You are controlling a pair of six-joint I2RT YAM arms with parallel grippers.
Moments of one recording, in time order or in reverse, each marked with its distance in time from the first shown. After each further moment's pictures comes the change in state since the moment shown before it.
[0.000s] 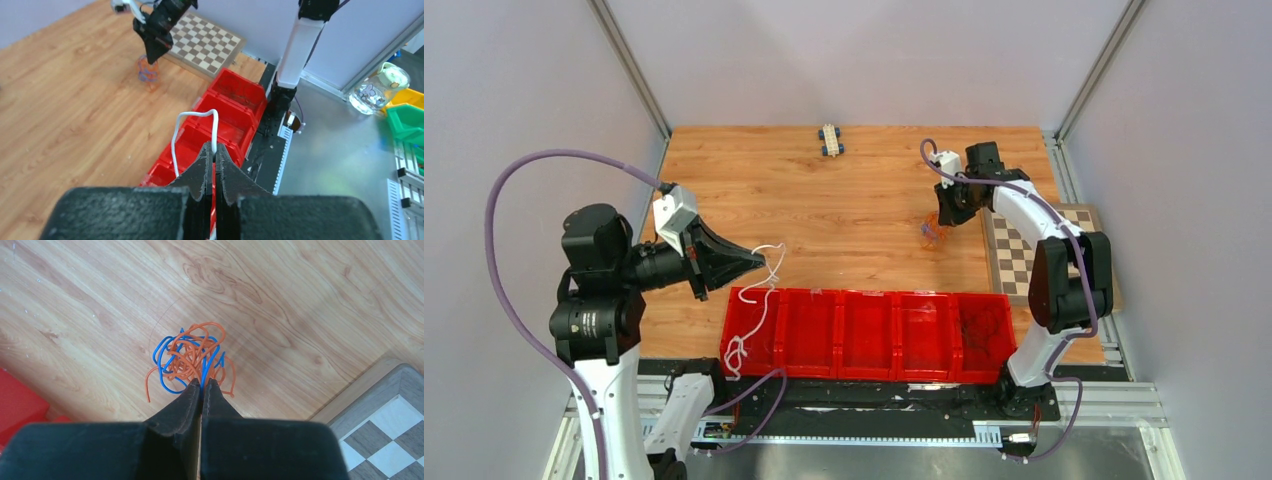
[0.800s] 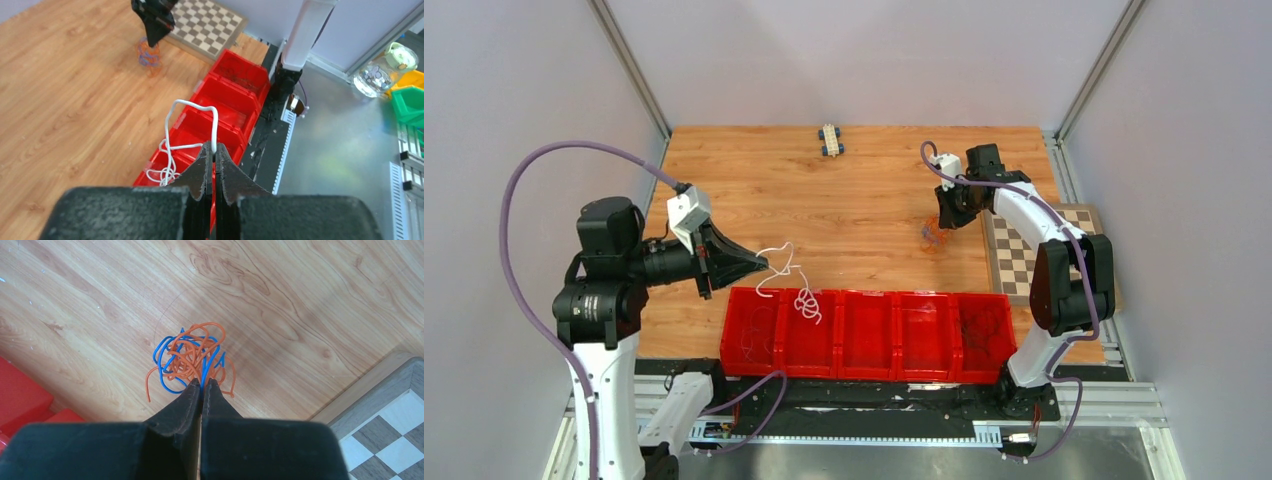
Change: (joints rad) left arm -0.051 0.051 0.023 -0.188 -0.044 0.179; right arm 0.004 -0.025 -0.028 -0.014 -0.007 -0.004
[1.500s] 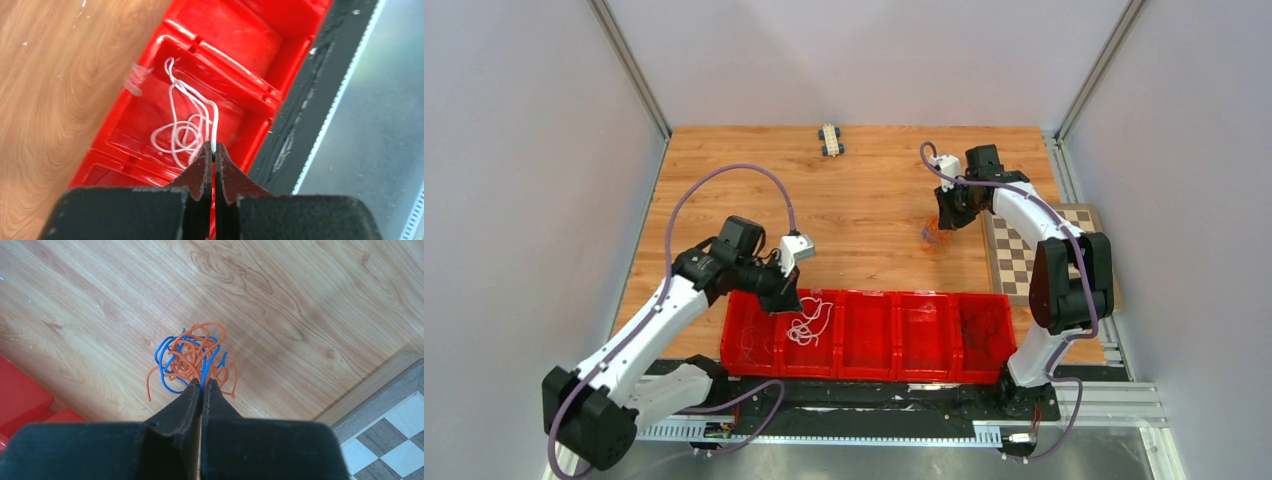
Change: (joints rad) left arm -0.506 0.158 -0.573 0.220 -0.542 0.065; right arm 0.000 0.011 0.000 -0.002 -0.001 0.000
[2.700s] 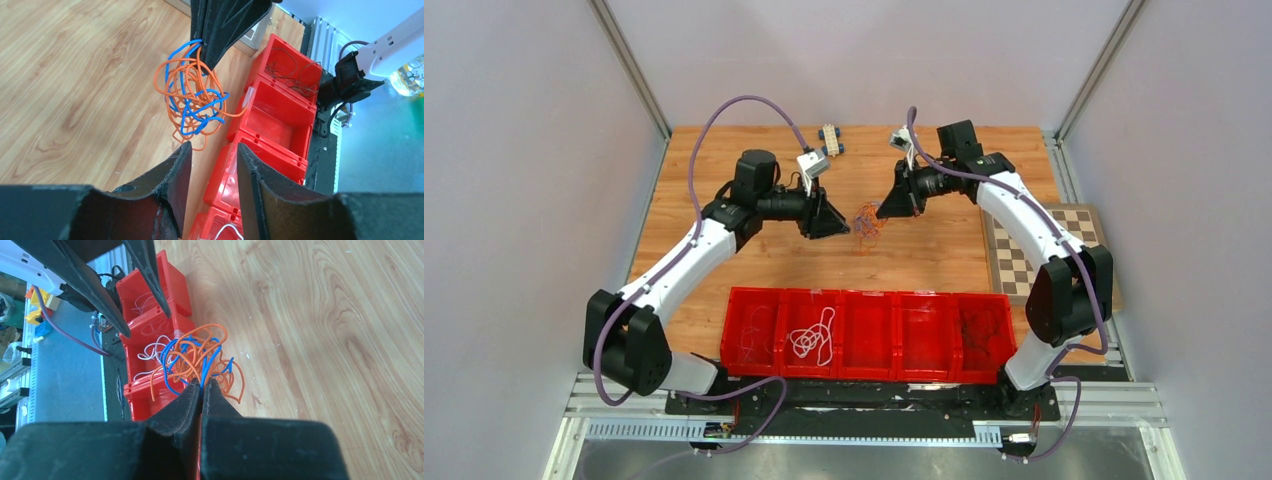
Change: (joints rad) left arm 0.047 0.418 0.277 0.645 0.194 -0.296; right arm 0.178 -0.051 0.202 -0.032 -0.641 0.111
